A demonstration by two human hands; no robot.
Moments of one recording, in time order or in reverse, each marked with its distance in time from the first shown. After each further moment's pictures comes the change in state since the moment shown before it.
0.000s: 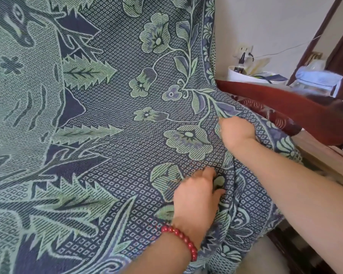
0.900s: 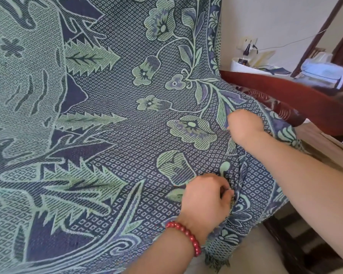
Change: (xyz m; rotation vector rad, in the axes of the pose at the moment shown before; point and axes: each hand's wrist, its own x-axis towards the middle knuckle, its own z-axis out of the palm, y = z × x) left_hand -0.019 -0.004 0.016 -0.195 -0.052 0.111; right_hand -0.012 0.005 -0.004 -0.134 -0.094 -0.034
